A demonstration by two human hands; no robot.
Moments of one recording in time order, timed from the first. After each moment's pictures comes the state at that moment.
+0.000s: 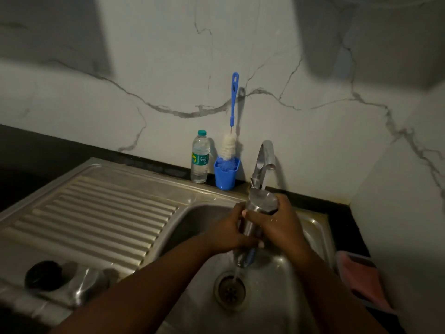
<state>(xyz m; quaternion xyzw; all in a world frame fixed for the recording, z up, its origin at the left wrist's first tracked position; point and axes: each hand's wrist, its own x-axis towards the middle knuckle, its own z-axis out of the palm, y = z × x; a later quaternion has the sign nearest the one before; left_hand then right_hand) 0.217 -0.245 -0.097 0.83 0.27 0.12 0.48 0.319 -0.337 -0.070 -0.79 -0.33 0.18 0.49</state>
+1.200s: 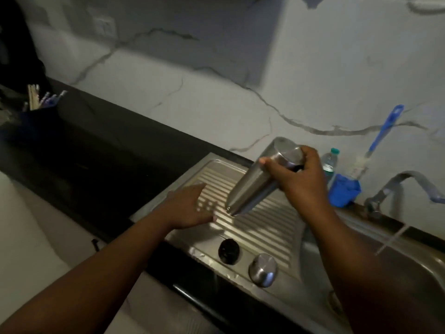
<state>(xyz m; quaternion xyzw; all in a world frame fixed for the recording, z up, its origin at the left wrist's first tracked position) -0.224 -0.034 -0.122 0.87 0.42 0.13 0.19 -0.025 -0.179 0.021 -0.67 -0.47 0.11 0.56</state>
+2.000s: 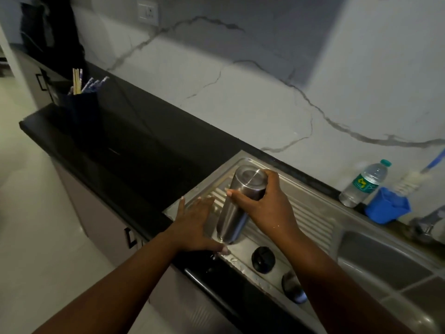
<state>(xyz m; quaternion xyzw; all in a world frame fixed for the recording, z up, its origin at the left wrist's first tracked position) -0.289 -0.043 -0.171 0.87 0.44 0.11 0.22 -0.121 -0.121 -0.045 -0.68 -0.58 0.17 0.40</state>
